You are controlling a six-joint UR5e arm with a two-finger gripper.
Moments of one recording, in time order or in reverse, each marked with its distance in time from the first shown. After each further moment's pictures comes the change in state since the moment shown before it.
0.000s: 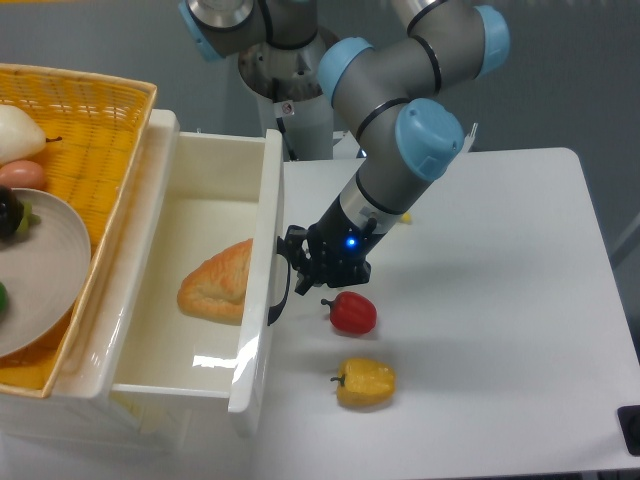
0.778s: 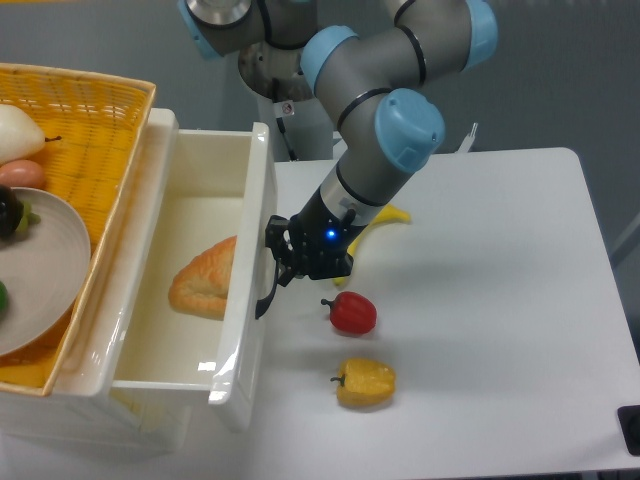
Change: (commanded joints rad) arm -0.031 0.035 -0.008 -0.035 0.000 0.000
